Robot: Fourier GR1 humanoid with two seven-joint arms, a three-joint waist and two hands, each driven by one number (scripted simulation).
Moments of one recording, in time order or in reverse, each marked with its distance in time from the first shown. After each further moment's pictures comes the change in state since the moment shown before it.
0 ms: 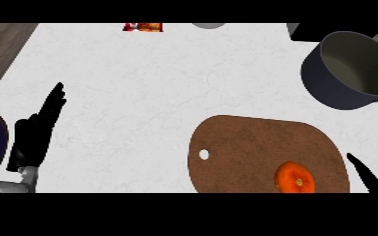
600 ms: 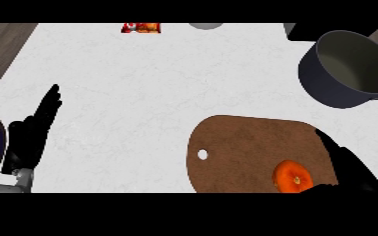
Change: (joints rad) left arm 0.019 0.000 0.029 -0.006 -0.003 -0.021 0.001; right arm -0.294 0.090 0.079 0.267 -0.053 0.105 0.056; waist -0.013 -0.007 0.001
